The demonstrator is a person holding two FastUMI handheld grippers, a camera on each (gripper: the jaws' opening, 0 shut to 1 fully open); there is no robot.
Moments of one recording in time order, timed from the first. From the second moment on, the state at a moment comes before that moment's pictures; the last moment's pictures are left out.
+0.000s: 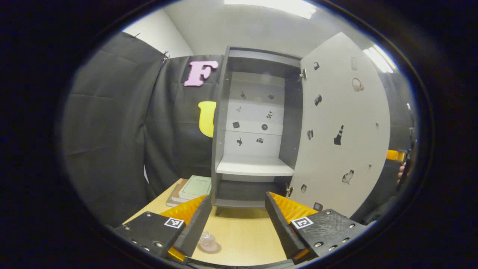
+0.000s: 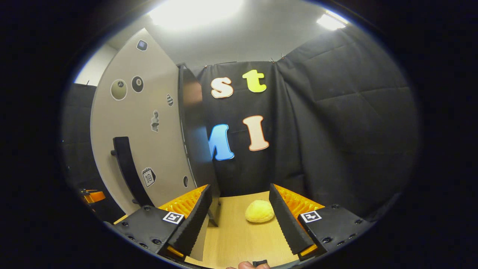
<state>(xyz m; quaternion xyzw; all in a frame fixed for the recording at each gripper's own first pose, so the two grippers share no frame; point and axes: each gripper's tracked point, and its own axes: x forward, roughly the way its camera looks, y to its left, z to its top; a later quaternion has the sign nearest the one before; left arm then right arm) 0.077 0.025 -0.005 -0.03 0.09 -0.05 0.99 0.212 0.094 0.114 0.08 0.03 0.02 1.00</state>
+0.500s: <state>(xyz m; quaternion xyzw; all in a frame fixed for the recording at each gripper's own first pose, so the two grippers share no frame) 0.041 0.030 0.003 -0.03 0.08 0.02 1.00 0.217 0.121 0.118 0.08 0.03 0.10 0.99</state>
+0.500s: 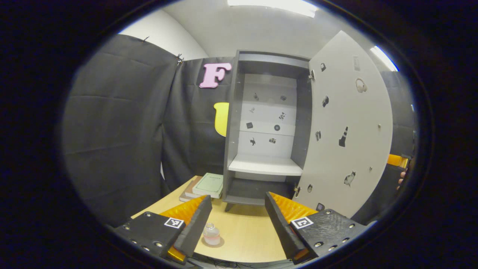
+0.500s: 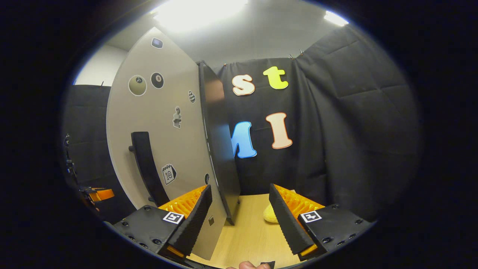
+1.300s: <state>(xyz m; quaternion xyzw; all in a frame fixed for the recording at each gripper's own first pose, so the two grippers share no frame) 0.080 0.080 -0.013 -0.05 0.10 -0.01 0.99 0.218 0.182 0.151 0.06 0.02 0.08 0.99</state>
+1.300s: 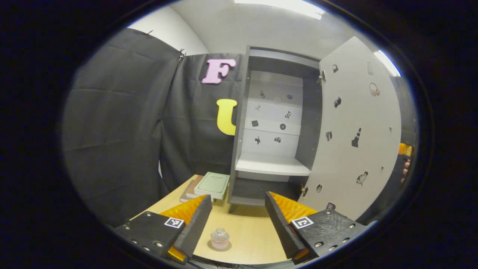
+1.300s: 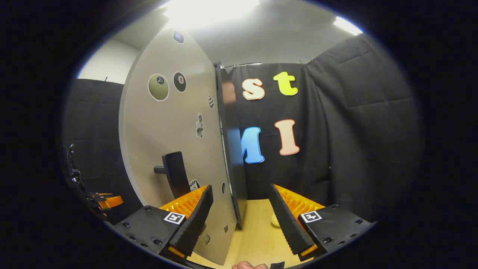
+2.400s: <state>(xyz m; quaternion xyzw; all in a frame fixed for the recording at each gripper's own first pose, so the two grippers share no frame) 0.114 0.241 -0.050 -0.04 0.12 -0.03 0.99 0.227 0.367 0.151 0.06 0.03 0.10 0.99</state>
